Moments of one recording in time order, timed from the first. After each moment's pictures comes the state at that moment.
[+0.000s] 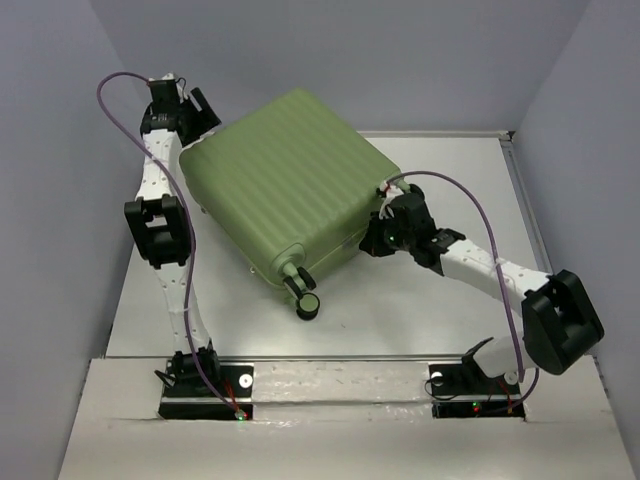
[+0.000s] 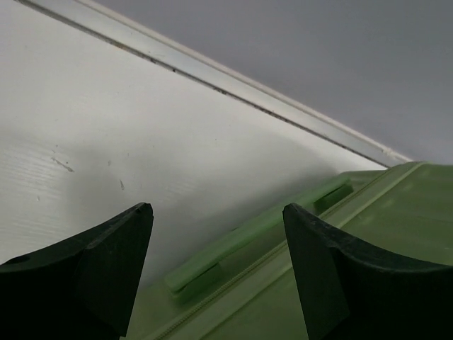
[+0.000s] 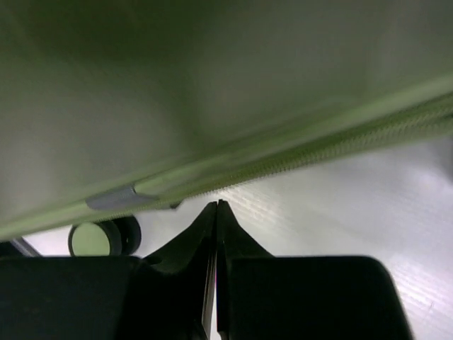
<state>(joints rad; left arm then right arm) 0.13 2.30 2.32 -0.60 0.19 -0.46 0.58 1.39 0.84 -0.10 -0.20 0.42</state>
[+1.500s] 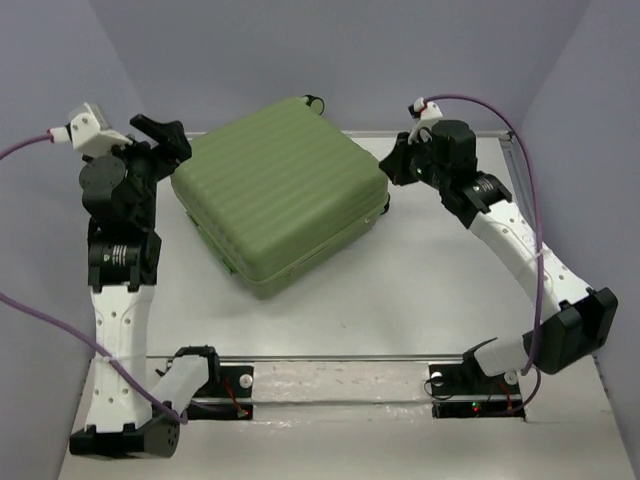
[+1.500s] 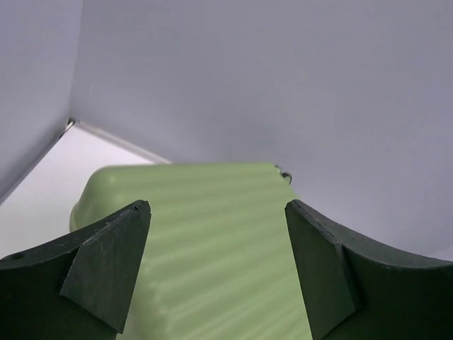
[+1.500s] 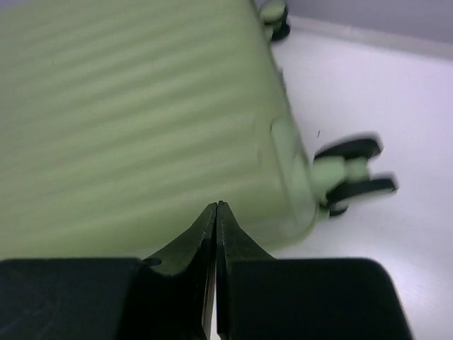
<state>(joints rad) 0.01 0.93 1.28 -0.32 -0.13 -0.51 0.43 1.47 1.55 -0.38 -0.14 0.23</state>
